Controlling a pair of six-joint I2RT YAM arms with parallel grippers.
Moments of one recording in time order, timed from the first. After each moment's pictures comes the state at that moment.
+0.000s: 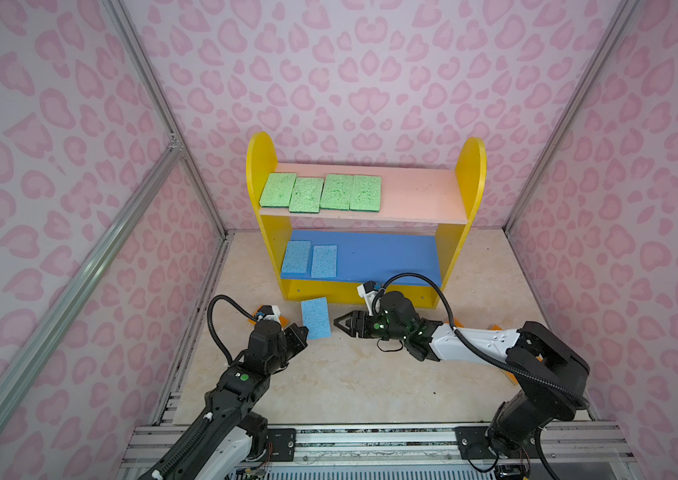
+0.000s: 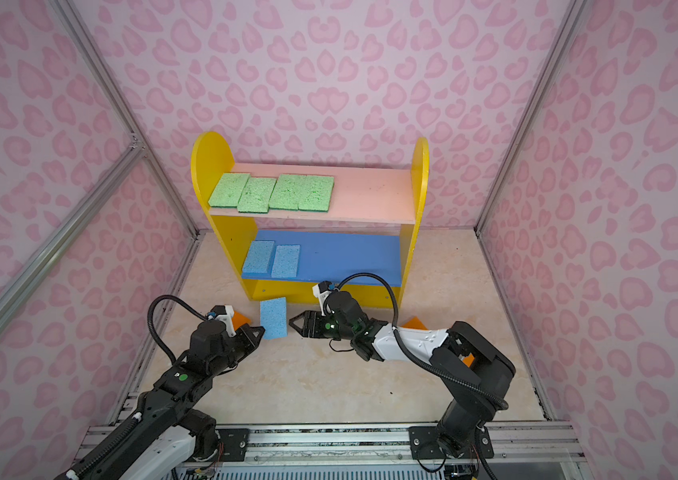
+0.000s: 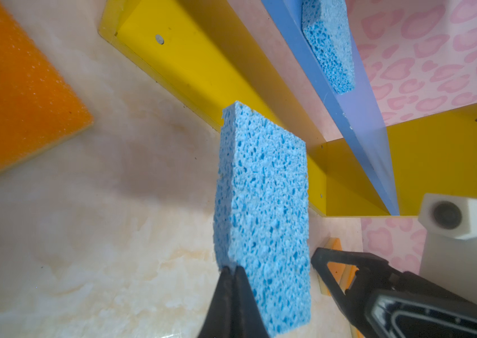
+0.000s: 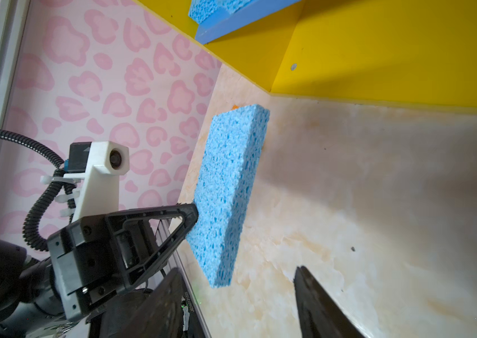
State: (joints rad) left arm -0.38 0.73 0.36 -0.20 0.11 -0.94; right arm 0.86 1.67 0.87 0.38 -0.35 0.90
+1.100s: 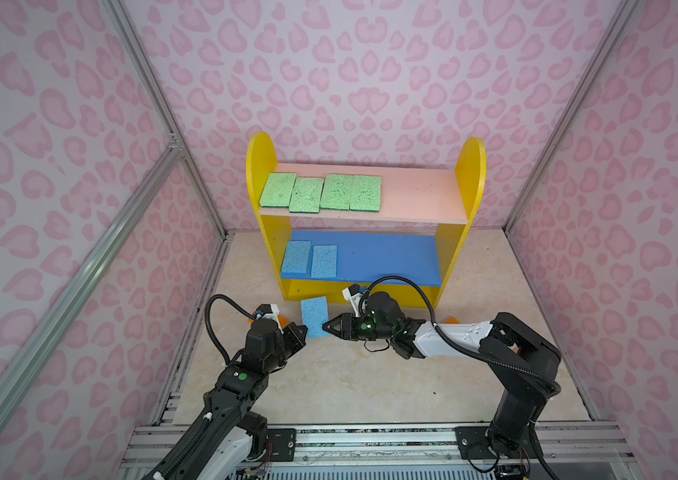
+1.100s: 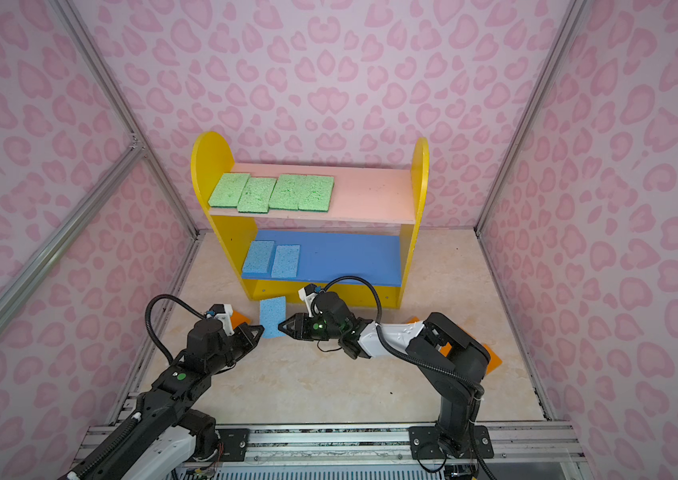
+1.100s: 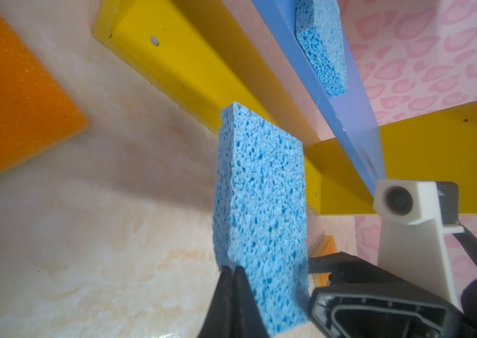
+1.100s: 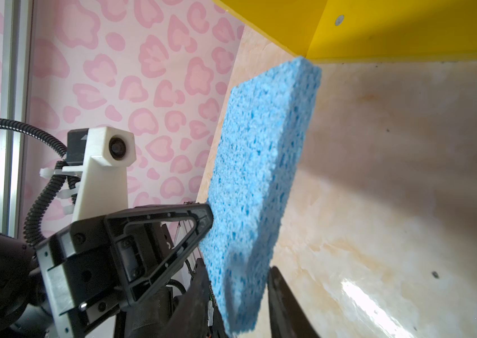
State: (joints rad) left arm -0.34 0.72 0.37 -0.20 0.15 -0.92; right arm 0.89 1.79 0.93 0.46 -0.43 0.99
